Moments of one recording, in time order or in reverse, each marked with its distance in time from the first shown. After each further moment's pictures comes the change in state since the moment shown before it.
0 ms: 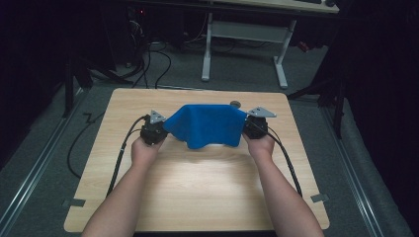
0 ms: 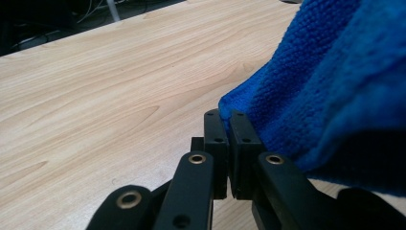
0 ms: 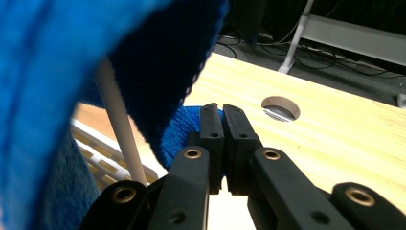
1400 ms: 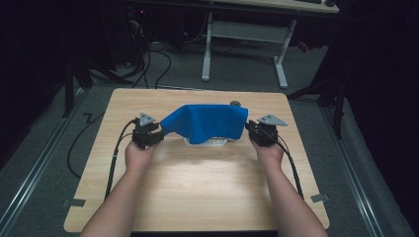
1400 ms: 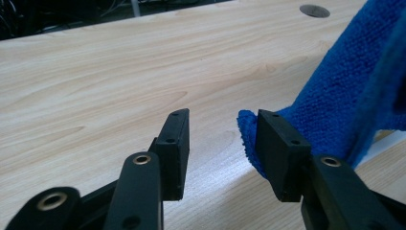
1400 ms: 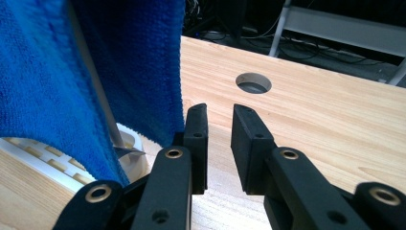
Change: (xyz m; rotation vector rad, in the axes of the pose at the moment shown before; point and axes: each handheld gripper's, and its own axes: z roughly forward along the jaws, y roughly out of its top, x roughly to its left) left arm 0.011 -0.013 -0.022 -0.042 0.067 -0.103; right arm -0.014 -0.022 -0.026 0.007 -0.056 0.036
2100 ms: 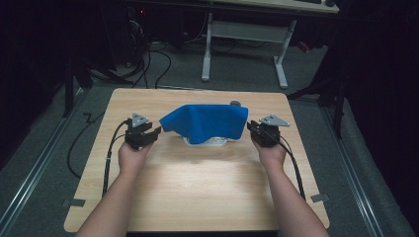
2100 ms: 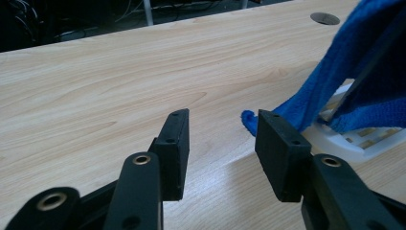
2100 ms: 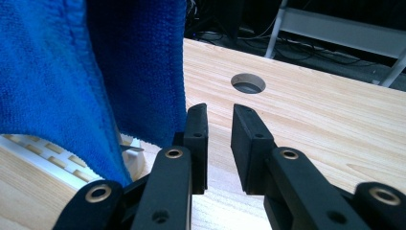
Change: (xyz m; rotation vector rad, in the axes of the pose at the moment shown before) left arm 0.009 -0.002 -0.019 -0.019 0.036 -0.007; right arm -0.001 0.001 -0.009 0.002 -0.012 -0.004
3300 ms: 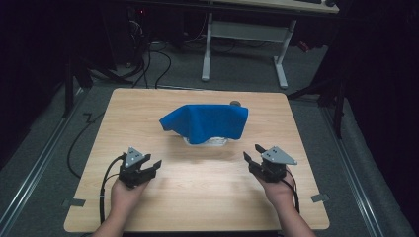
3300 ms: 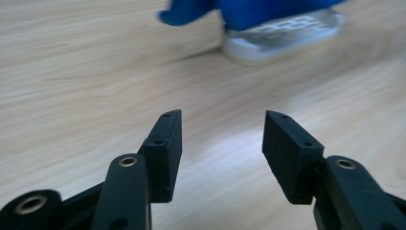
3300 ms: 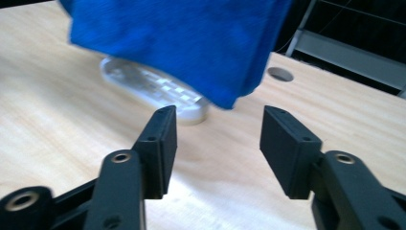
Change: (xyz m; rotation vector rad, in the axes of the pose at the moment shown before) left arm -0.061 -0.070 -0.075 0.027 -0.101 0.034; right arm 0.057 -0.043 -0.094 -0.050 0.049 -0.136
